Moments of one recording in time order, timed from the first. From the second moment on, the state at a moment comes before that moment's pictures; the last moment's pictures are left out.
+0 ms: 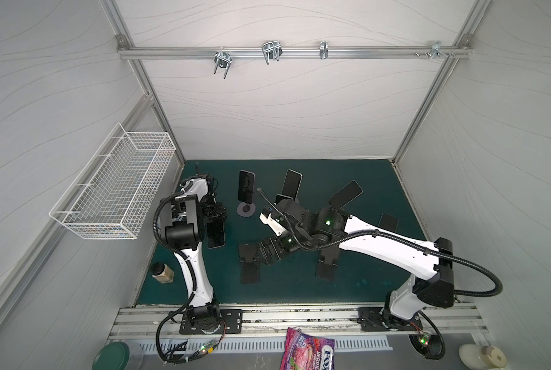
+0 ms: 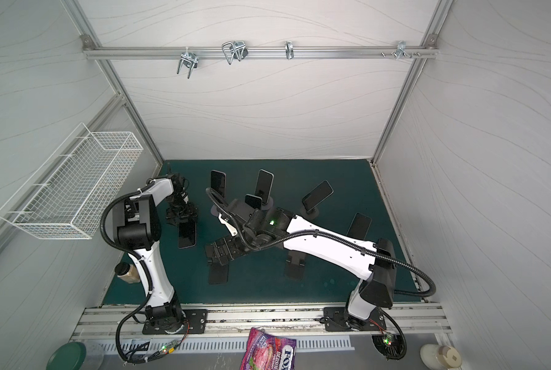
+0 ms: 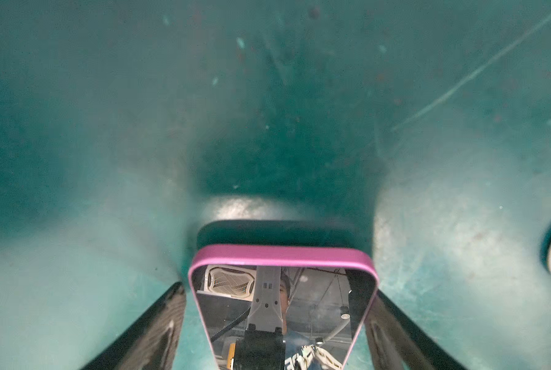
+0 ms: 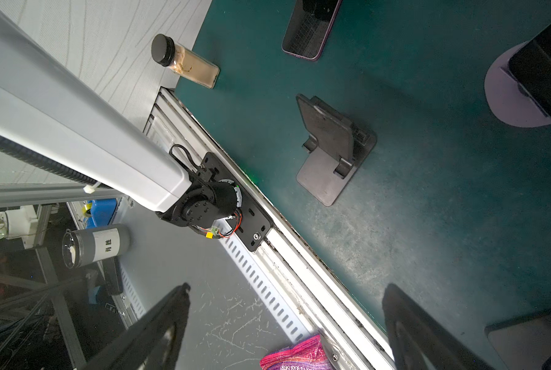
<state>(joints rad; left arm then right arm) 0.16 2.10 1.55 -1.08 -0.02 -0.08 1.22 1.62 1.62 -0.91 -0.22 0.62</state>
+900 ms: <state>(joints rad) 0.16 2.02 1.53 -1.04 -0.06 -0.11 1.22 1.59 1.62 -0.91 -0.21 0.61</state>
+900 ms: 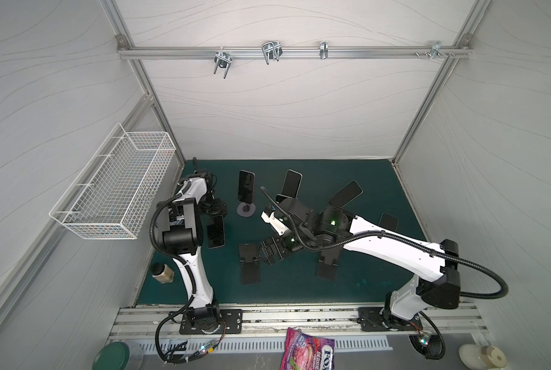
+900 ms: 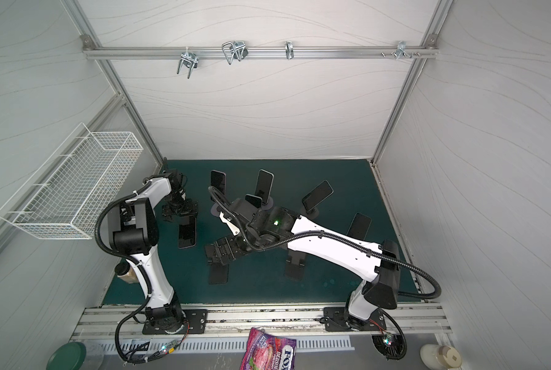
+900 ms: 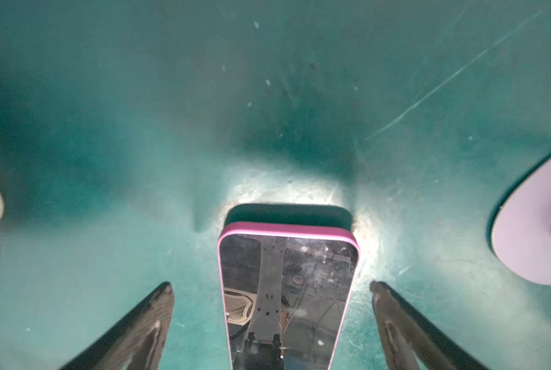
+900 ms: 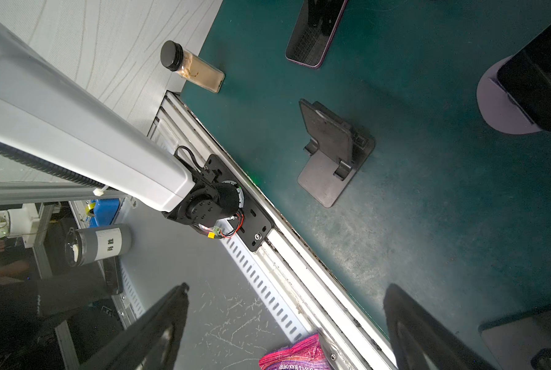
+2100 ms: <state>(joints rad) 0.15 1.80 1.45 -0.97 -0.05 -0.12 1.13 1.46 1.69 -0.98 0.05 0.55</state>
